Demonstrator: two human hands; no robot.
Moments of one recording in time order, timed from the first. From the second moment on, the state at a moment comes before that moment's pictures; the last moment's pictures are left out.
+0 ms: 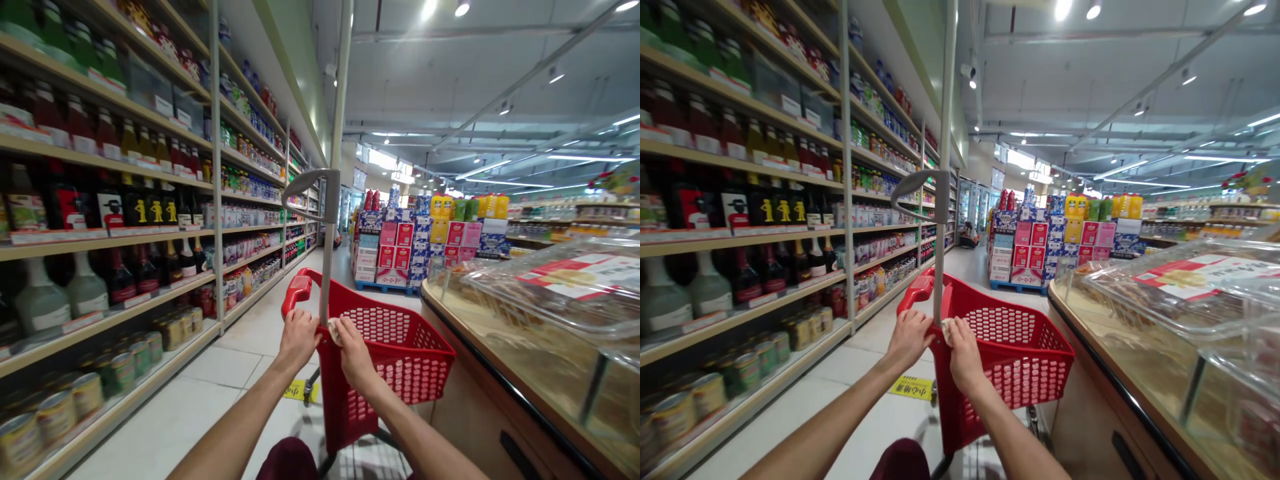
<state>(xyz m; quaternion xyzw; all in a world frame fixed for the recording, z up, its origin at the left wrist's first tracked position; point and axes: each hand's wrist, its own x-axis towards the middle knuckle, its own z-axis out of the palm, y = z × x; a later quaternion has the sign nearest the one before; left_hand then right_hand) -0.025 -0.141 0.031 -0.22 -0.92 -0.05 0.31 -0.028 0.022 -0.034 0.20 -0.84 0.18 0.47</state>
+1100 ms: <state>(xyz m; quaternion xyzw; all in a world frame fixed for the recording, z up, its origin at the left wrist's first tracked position) -0.023 -0.133 0.021 -0.21 -0.92 -0.11 0.30 -0.029 0.033 0.104 0.27 -0.79 -0.17 0.52</state>
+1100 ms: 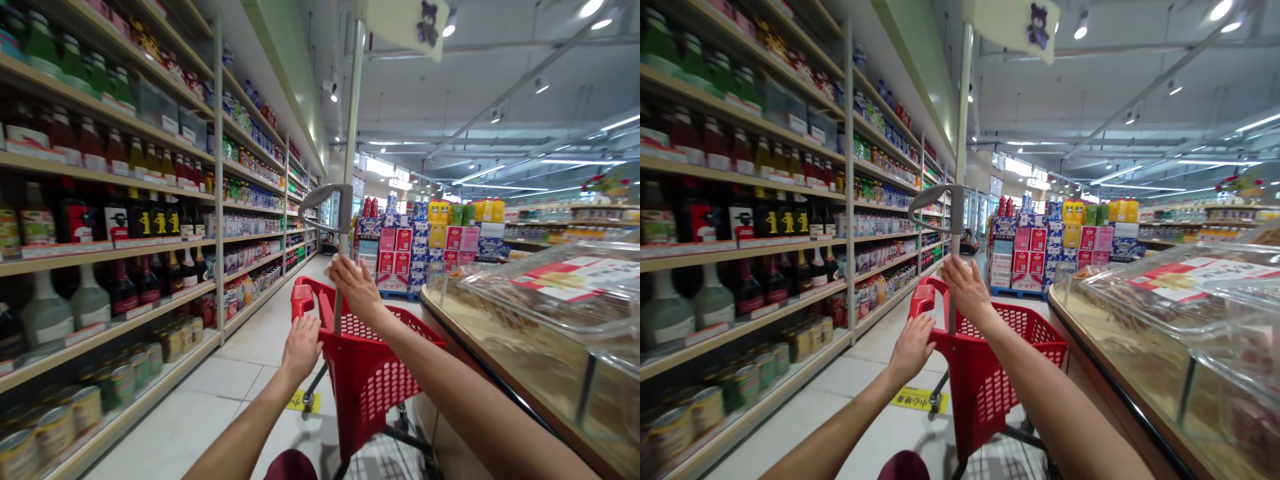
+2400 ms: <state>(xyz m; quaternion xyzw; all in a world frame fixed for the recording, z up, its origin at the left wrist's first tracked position) -0.020 -0.127 0.020 -0.21 -0.92 -0.06 0.31 -0.027 0.042 0.092 0.29 -0.79 -0.17 0.51</state>
